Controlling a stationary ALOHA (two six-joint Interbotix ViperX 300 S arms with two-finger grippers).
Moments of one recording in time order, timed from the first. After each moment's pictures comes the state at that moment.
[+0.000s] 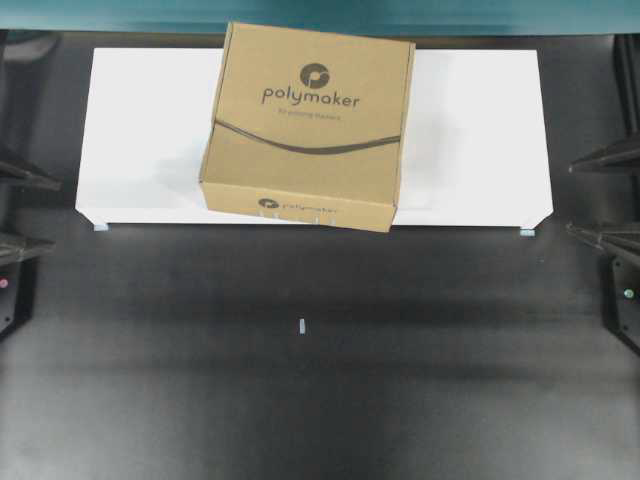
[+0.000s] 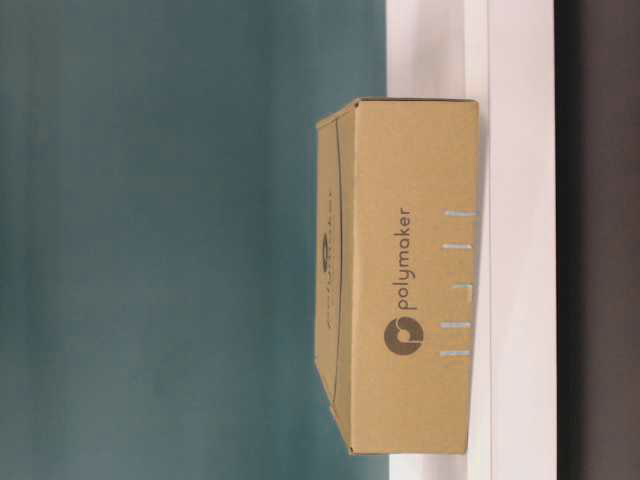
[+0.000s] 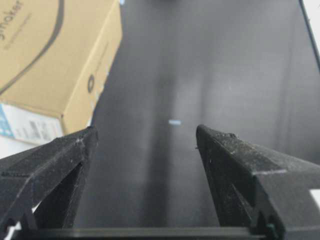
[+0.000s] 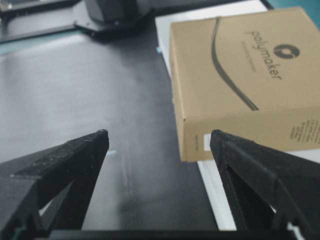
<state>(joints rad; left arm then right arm) 0.04 -1.19 0.98 0.05 0.43 -0.14 -0.05 -1.23 1.10 0.03 0.30 0.11</state>
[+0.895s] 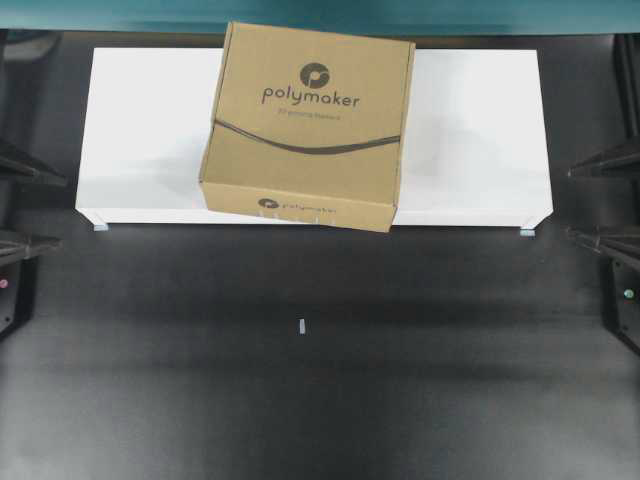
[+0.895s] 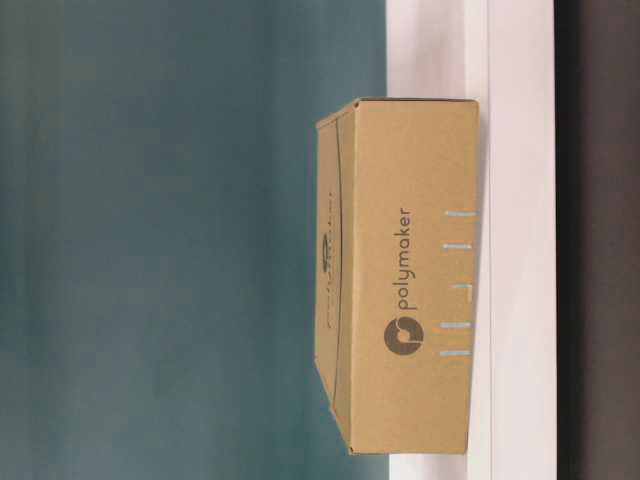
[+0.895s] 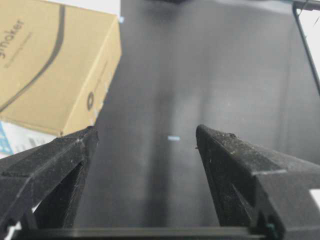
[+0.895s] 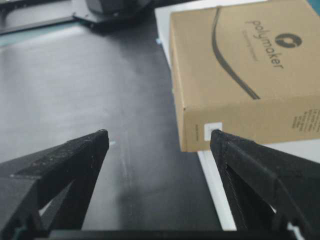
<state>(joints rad) 0.05 -1.18 0.99 0.05 0.38 -0.14 -0.04 -1.23 1.13 0.03 0.30 0.11</state>
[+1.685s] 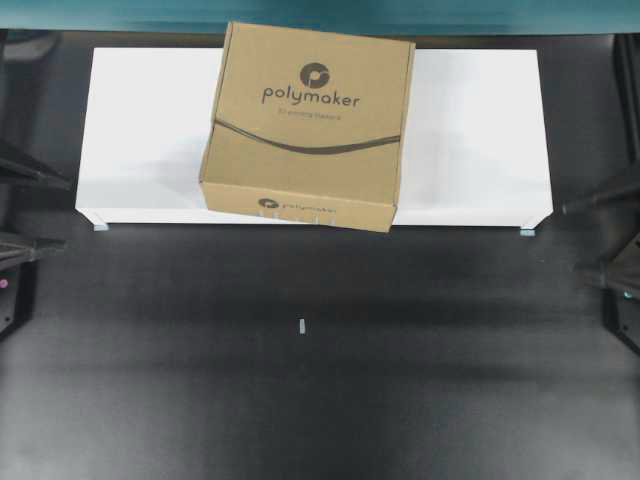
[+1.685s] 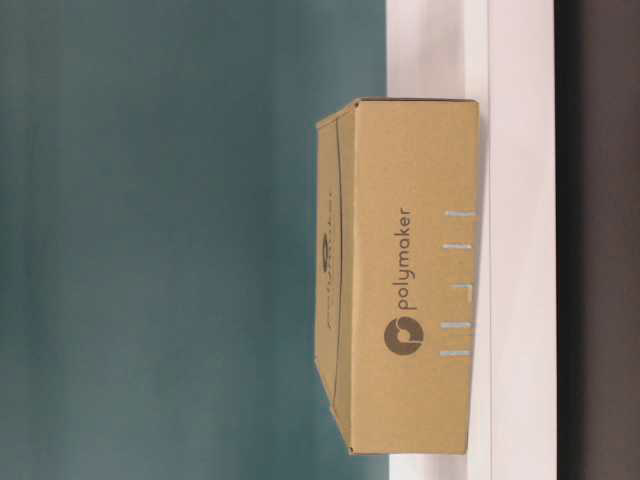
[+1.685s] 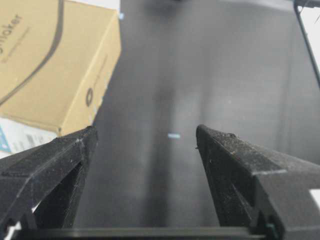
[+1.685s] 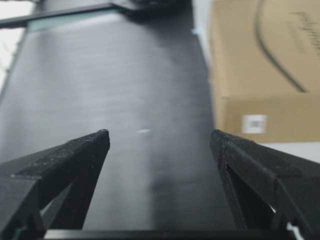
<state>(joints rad) 0.05 -1.18 1.01 0.04 0.36 -0.15 0.11 -1.26 1.16 0.06 0.28 0.11</state>
